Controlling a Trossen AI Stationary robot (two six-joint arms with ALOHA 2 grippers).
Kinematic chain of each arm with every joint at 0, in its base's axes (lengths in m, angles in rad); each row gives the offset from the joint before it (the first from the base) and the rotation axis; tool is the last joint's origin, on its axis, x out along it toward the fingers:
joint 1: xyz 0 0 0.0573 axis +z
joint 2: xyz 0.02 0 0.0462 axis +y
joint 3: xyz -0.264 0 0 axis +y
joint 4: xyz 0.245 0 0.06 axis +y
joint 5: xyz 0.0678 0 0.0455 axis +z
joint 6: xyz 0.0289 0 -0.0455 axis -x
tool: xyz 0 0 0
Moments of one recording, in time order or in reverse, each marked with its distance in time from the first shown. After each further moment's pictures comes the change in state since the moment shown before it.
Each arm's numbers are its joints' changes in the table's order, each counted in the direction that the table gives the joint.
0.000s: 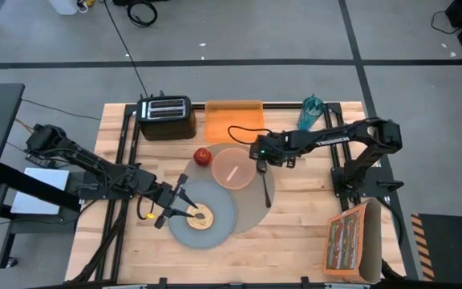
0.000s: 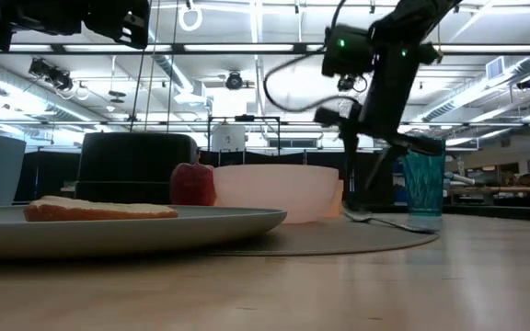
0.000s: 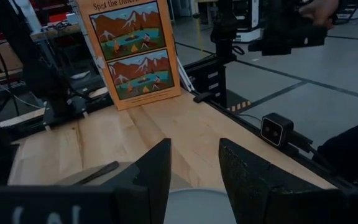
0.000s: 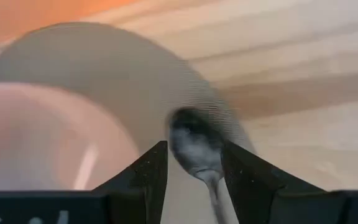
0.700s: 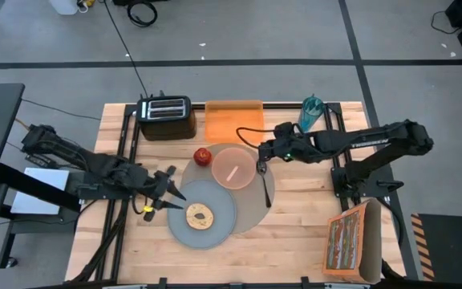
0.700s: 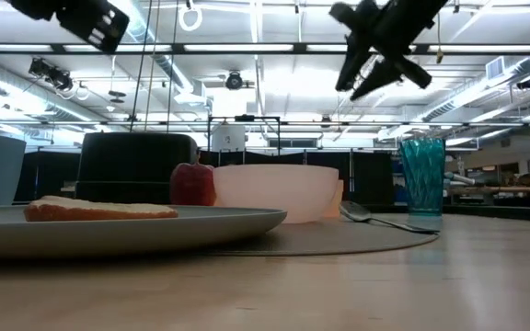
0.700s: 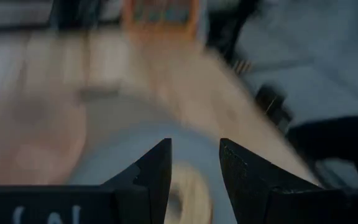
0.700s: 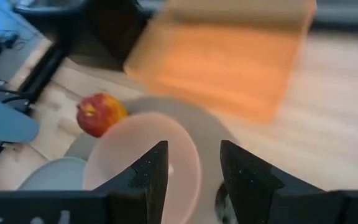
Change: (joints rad) left arm -0.004 -0.233 -0.196 0.727 0.075 0.285; right arm 0.187 -0.303 -0.050 -0.008 -0.422 0.506
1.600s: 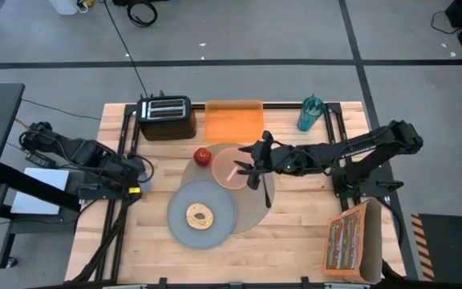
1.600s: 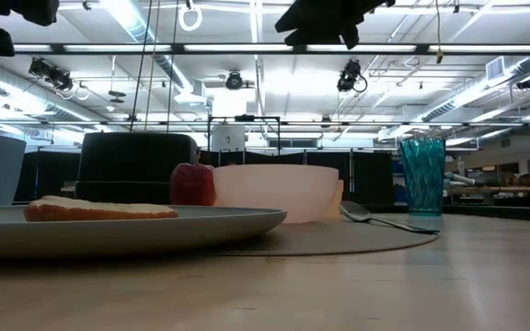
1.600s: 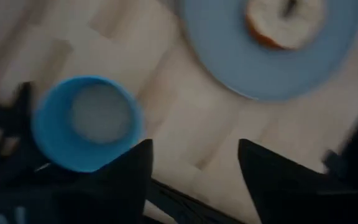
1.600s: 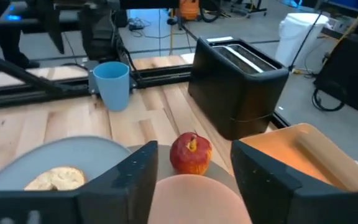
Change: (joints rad) left arm -0.043 -0.014 -0.372 1.212 0.026 0.908; right arm 0.128 0.124 0.000 -0.572 0.078 0.918
